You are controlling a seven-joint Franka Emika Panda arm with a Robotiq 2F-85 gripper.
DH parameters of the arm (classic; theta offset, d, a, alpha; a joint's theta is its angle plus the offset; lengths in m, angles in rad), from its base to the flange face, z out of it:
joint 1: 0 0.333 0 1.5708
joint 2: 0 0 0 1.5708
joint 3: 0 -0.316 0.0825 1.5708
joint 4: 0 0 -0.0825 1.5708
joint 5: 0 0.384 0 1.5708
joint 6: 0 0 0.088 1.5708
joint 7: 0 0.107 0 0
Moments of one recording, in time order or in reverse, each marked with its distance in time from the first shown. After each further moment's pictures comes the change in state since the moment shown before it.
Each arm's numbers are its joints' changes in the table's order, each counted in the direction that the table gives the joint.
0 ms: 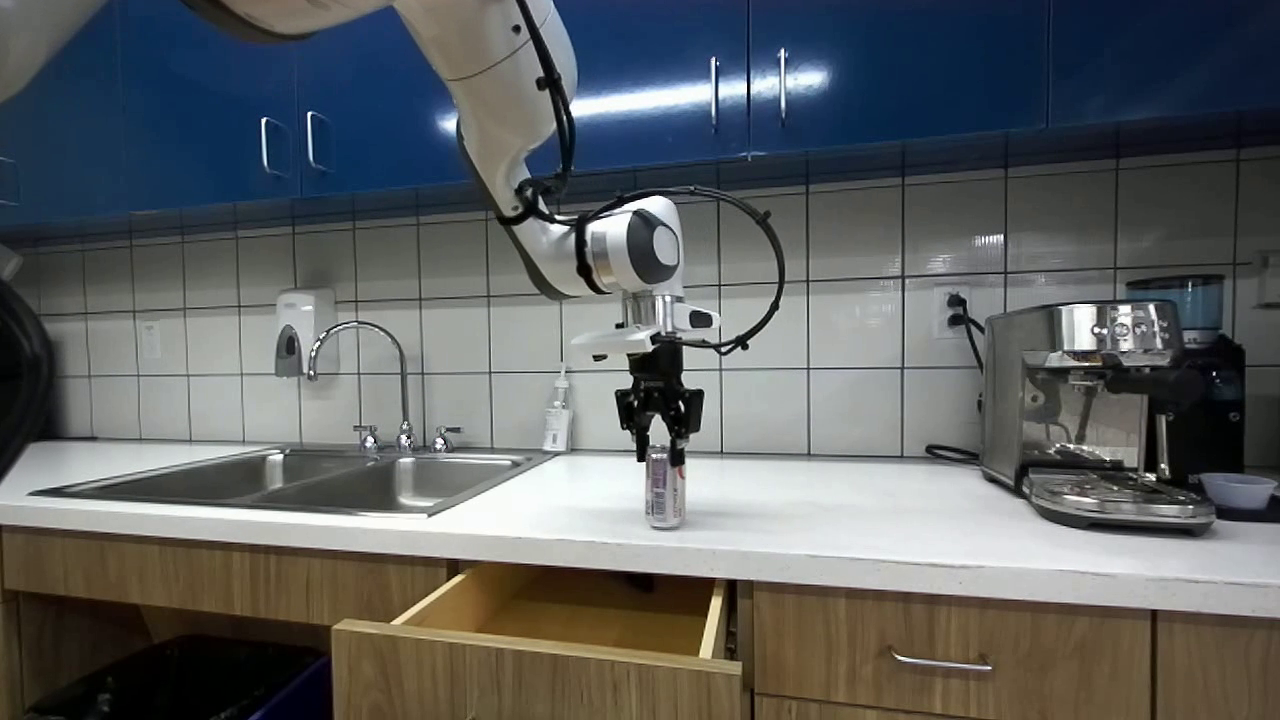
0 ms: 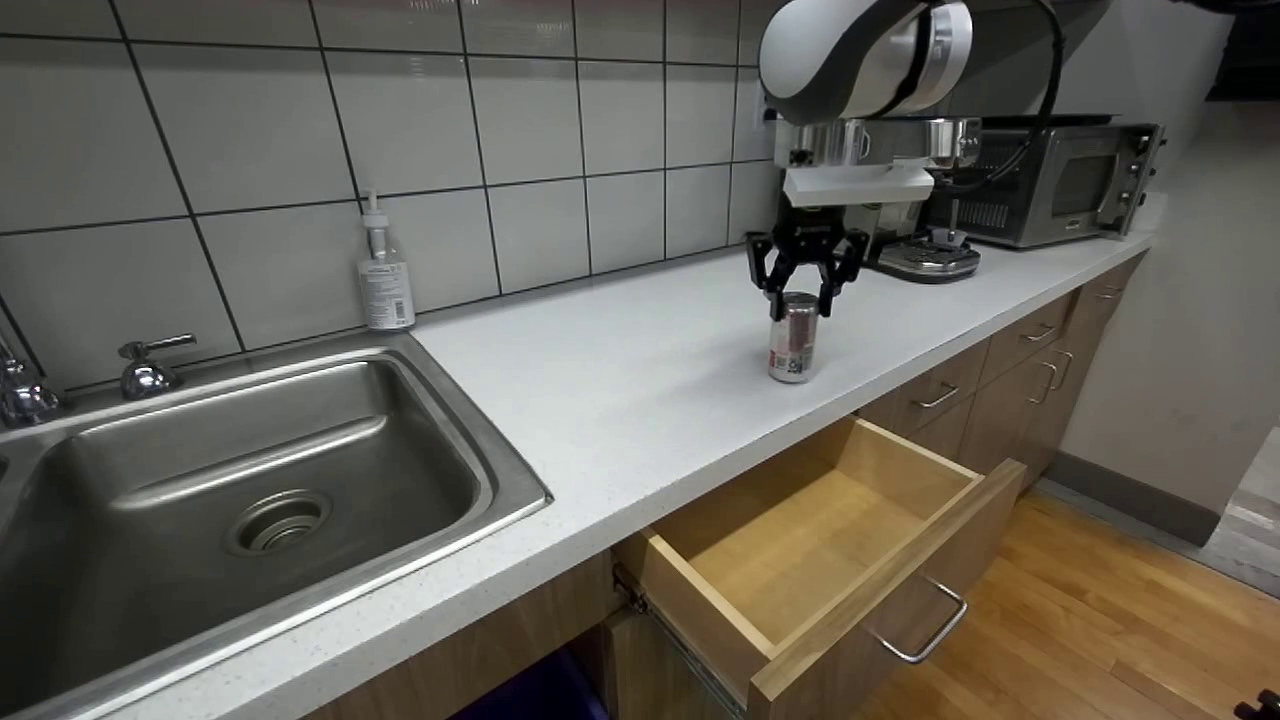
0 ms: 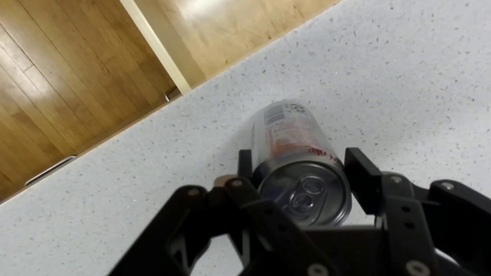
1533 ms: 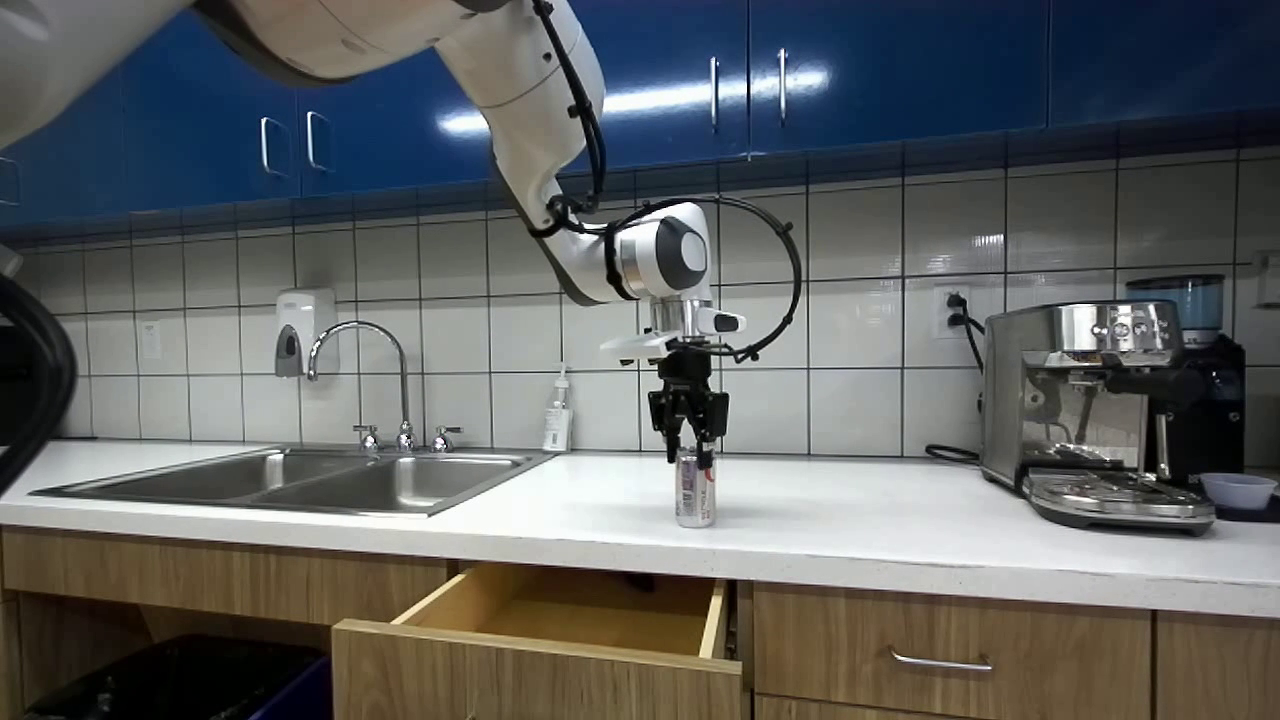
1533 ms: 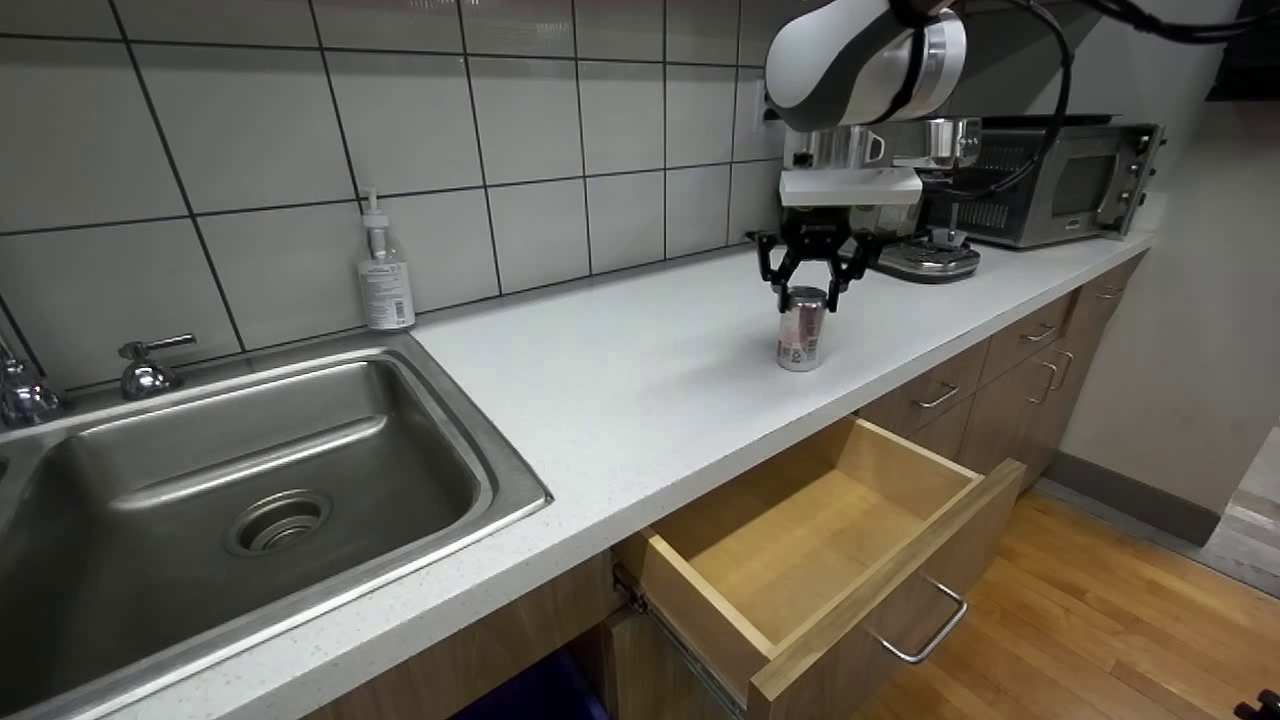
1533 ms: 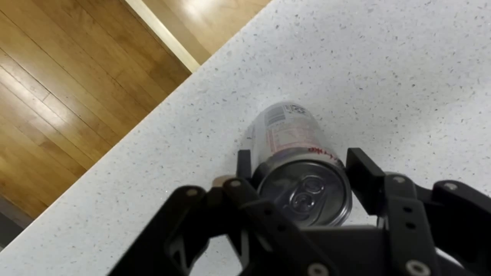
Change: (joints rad) arm -0.046 -0.084 0.007 -0.118 0.009 -0.027 0.137
